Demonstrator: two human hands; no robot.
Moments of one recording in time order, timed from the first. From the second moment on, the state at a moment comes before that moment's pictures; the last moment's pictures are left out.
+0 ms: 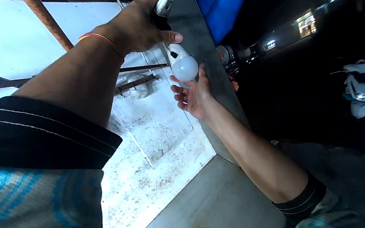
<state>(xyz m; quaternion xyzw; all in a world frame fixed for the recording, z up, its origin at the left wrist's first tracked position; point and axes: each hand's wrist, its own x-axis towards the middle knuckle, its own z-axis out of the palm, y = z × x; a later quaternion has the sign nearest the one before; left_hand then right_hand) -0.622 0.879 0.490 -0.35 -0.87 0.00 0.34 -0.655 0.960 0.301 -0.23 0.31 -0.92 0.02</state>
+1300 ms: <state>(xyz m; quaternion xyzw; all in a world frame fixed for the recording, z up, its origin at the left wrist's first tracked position) -0.630 0.874 0.484 -0.38 -0.86 -0.05 0.32 -0.657 0.960 0.296 -0.26 0.25 -0.93 -0.05</state>
